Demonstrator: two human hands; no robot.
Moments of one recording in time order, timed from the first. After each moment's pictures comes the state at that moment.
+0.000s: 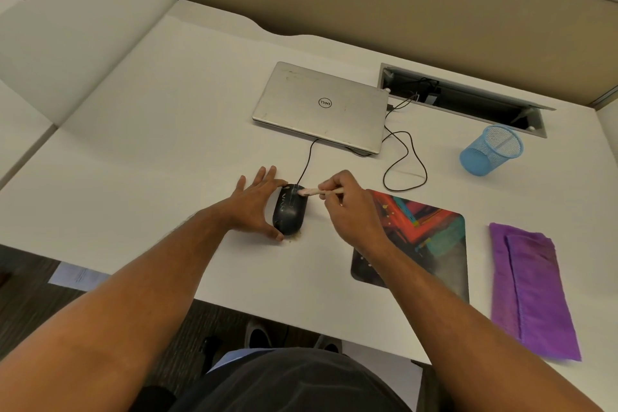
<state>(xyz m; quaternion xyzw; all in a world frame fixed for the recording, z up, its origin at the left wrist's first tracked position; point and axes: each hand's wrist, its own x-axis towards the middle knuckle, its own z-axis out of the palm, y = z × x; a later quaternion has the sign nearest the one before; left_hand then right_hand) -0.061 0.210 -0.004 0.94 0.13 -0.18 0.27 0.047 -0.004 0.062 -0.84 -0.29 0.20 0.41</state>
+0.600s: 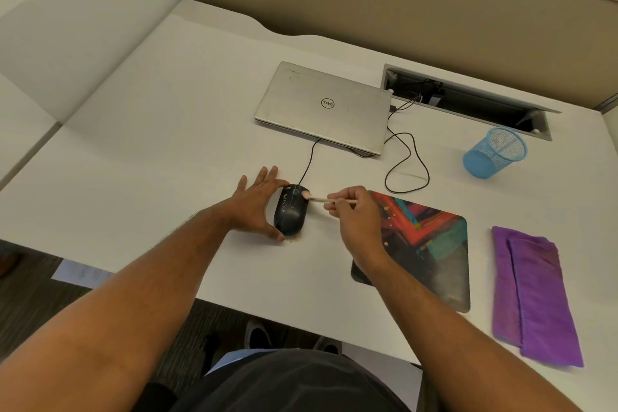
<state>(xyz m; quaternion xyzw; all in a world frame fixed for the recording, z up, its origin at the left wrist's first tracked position) -0.060 0.215 -0.014 0.94 0.13 -0.18 0.28 0.038 -0.009 0.047 -0.79 -0.08 0.23 0.57</state>
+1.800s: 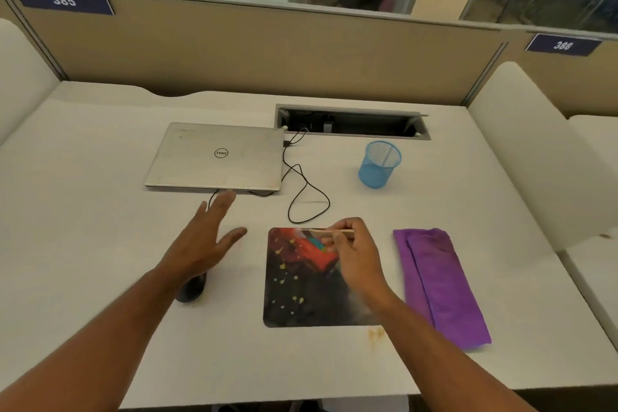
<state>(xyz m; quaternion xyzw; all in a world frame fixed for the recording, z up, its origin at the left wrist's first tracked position) 0.027 0.126 0.040 0.94 0.17 0.00 0.29 0.126 -0.163 0.062 -0.81 -0.03 0.16 0.56</state>
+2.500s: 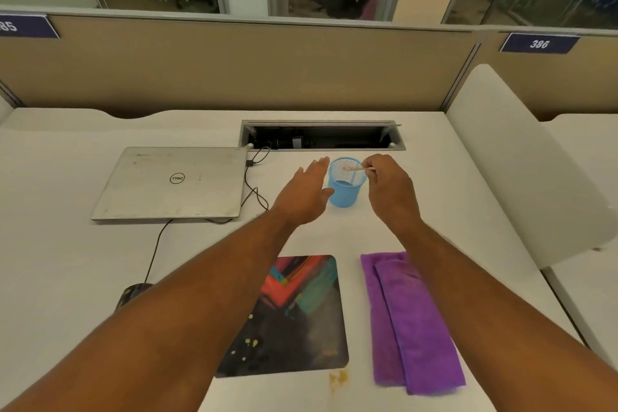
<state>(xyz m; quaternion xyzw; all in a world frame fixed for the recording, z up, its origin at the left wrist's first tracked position) 0.277 -0.055 0.088 0.95 0.08 -0.01 0.29 0.337 -0.230 0.106 -0.94 -0.17 -0.06 0.30</state>
